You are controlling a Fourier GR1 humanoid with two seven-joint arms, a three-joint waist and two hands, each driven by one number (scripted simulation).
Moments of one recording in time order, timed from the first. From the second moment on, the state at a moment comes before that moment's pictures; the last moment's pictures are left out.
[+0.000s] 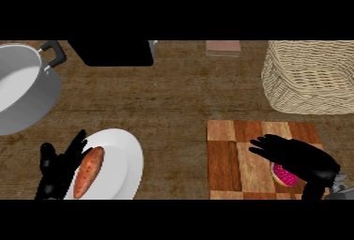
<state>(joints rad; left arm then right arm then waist) 0.12 0.26 -0.06 -1.44 0.12 0.07 0.24 -0.05 -0.55 0.26 -1.55 1.11 0.44 -0.52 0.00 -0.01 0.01</state>
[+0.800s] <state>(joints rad) 0.14 0.25 -0.04 -1.47 0.11 0.04 0.26 -0.04 -0.39 0.25 -1.53 1.26 0.35 -0.34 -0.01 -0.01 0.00</state>
